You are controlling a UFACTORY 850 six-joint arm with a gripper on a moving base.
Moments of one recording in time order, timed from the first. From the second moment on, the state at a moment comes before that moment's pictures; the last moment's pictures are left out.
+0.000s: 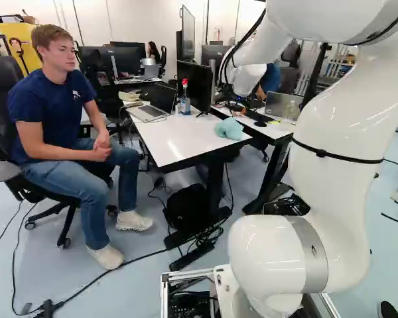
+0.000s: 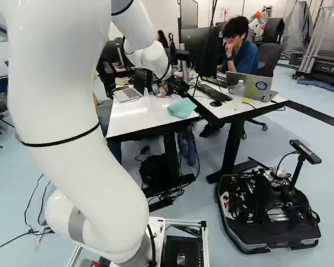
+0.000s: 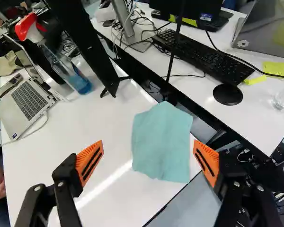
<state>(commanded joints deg) -8.4 -9.0 -58.5 10.8 -0.4 0.0</state>
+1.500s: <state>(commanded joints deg) -2.3 9.3 -19.4 2.9 36.5 0.0</state>
